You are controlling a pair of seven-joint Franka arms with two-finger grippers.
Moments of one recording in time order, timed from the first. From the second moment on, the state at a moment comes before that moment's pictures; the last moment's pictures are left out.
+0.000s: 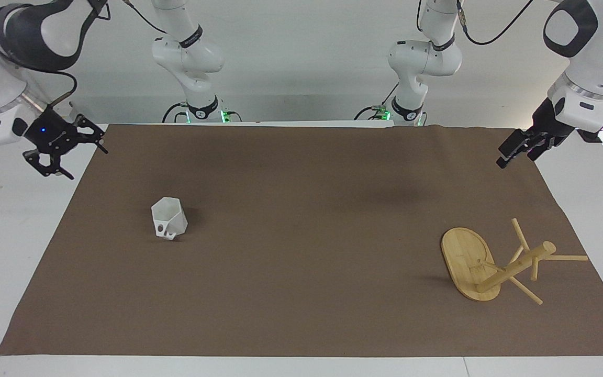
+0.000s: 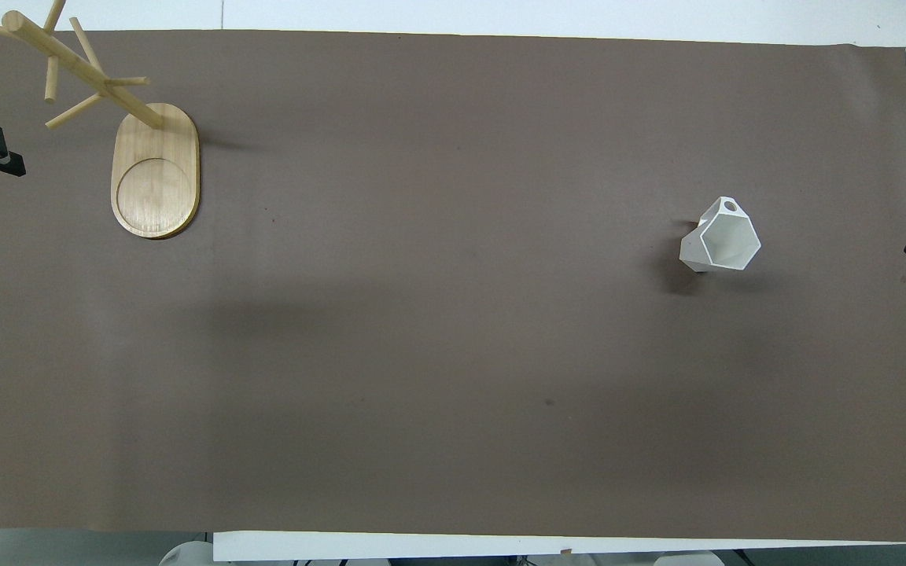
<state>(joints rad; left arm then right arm) -0.30 0.03 0.28 -1.57 -0.09 1.63 -0.20 -0.28 0.12 -0.12 -1.67 0.33 1.63 -1.36</state>
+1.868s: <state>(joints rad) -0.32 0.02 0.25 -1.57 0.03 1.56 0.04 -0.39 0.58 -0.10 -1.92 1.18 1.49 -2.54</state>
